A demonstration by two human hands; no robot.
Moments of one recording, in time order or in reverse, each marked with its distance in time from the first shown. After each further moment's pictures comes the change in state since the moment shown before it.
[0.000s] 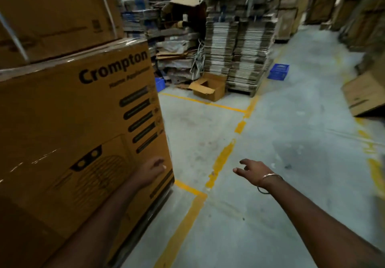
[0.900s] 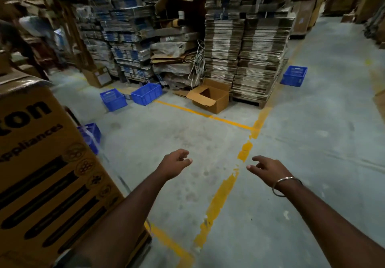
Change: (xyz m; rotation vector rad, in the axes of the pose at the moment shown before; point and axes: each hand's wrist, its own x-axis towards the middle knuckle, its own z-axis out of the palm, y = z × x) left_hand 0.535 0.194 0.090 -0.030 0.022 0.042; right_hand 0.470 0.104 -0.222 0.058 0.121 -0.040
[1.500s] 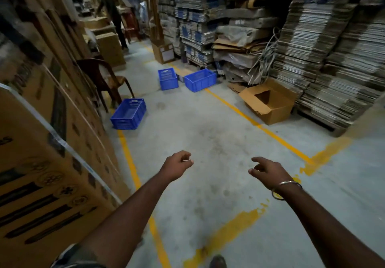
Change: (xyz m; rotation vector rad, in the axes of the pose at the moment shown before) left_hand 0.228 -0.011 0.019 -0.128 0.337 -0.337; right_hand 0.356 -0.022 -0.026 0.028 -0.308 -0.298
